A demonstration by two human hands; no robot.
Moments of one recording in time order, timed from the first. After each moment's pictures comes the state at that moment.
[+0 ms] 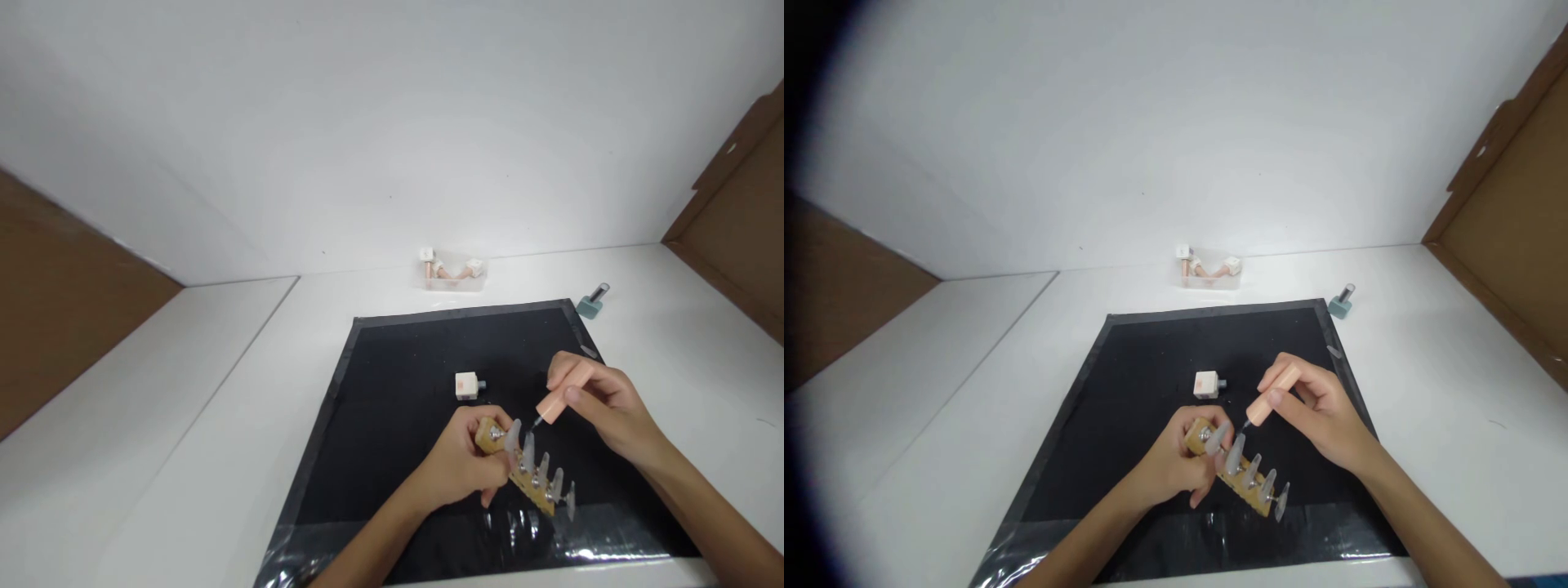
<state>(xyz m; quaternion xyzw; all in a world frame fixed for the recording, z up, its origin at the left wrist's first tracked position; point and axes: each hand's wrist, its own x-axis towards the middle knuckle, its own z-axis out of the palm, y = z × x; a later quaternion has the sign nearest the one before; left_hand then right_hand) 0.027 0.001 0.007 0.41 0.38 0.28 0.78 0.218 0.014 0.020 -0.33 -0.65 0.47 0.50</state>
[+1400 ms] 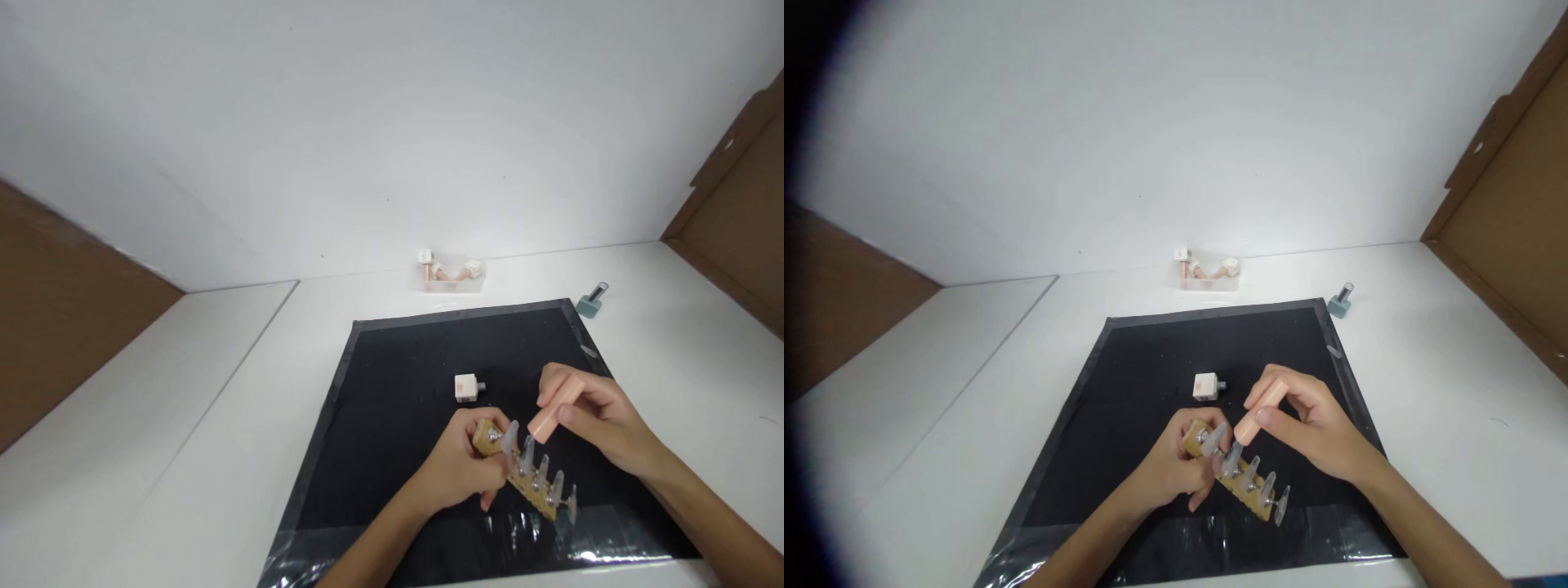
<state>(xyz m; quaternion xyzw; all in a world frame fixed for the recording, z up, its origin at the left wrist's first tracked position) 0.028 0.001 0.000 0.40 0.37 0.29 0.79 0.214 0.011 0.024 -0.30 -0.67 0.49 0.47</state>
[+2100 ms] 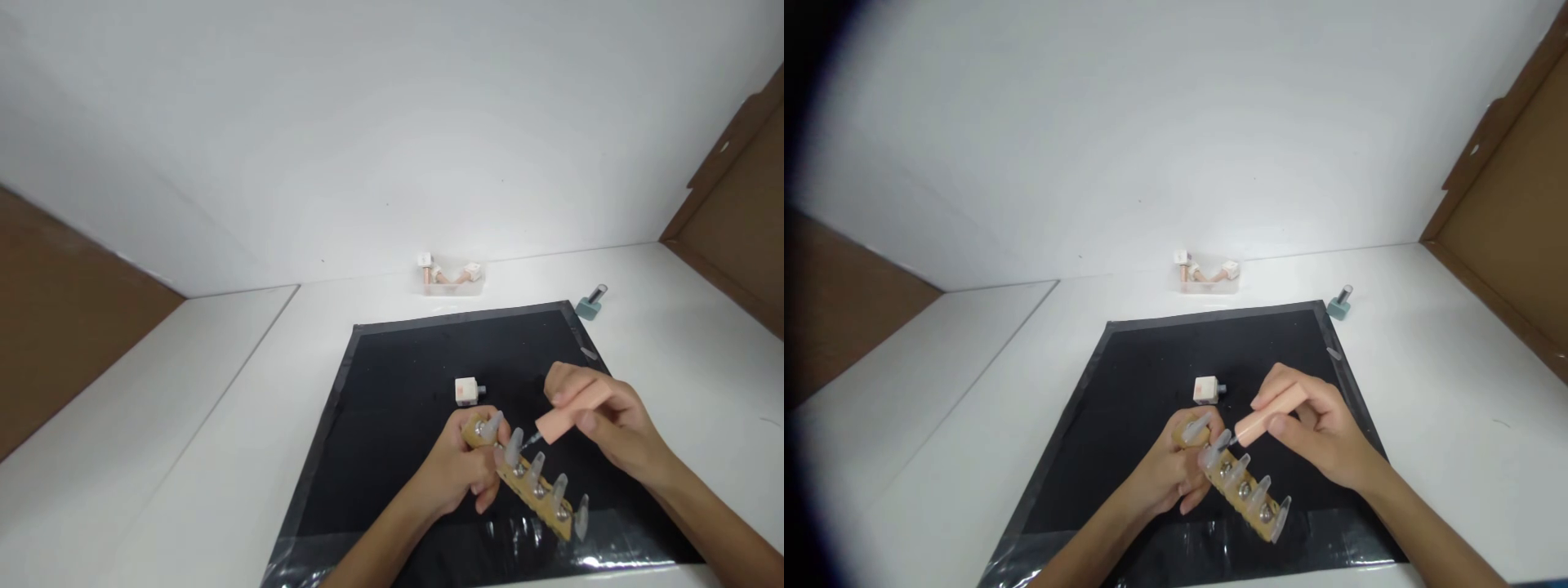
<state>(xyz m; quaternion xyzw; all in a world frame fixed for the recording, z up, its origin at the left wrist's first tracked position) 0.028 -0.001 -0.008 0.32 0.27 0.36 0.84 0.216 0.010 0.021 -0.25 -0.66 0.47 0.53</state>
